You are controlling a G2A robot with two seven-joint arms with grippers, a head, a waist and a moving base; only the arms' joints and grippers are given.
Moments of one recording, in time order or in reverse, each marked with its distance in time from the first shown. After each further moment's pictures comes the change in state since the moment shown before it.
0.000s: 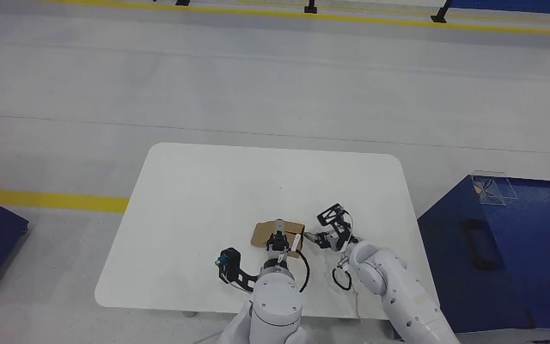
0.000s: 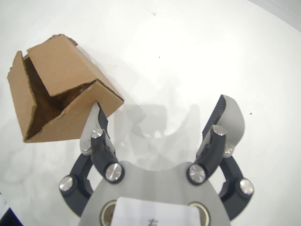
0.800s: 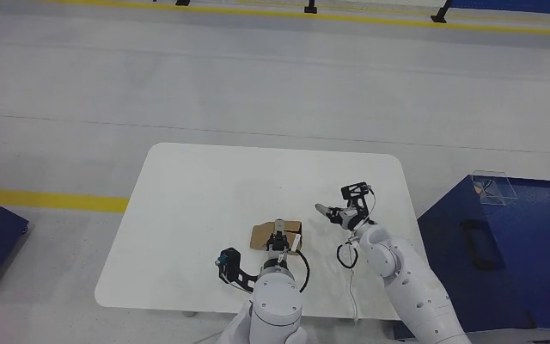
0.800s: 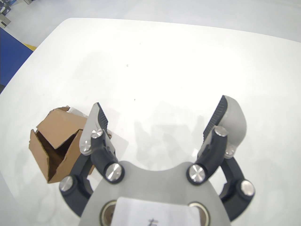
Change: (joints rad) left arm 0.000 0.000 0.000 0.000 0.000 0.000 0.000; right arm 0.047 -0.016 0.096 0.040 0.223 0.029 -0.050
